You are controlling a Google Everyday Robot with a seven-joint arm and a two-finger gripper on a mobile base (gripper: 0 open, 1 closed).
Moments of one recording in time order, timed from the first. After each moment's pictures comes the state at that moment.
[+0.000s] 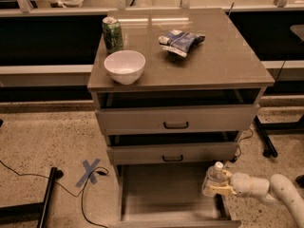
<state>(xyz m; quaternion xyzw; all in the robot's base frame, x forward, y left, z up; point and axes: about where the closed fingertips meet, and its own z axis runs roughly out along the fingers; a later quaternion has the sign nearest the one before) 0.502 -0.265 0.400 -0.38 0.64 0.45 0.49</state>
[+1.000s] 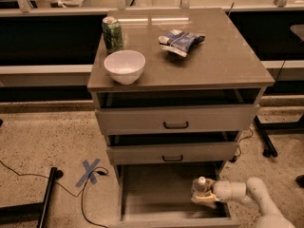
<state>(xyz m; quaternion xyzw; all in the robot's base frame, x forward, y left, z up) 0.513 -0.227 0.273 -0.48 0.58 0.45 0.49</state>
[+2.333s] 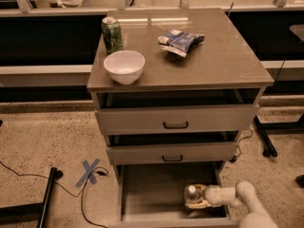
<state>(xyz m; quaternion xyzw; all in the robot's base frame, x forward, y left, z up) 0.504 -0.196 0.212 -0.51 0.57 0.44 0.47</state>
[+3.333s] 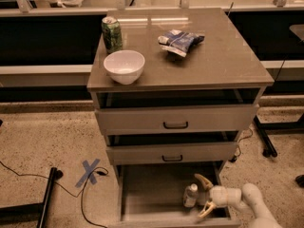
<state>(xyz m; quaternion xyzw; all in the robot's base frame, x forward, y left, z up) 0.506 -0.210 0.237 -0.49 0.56 0.44 0.51</state>
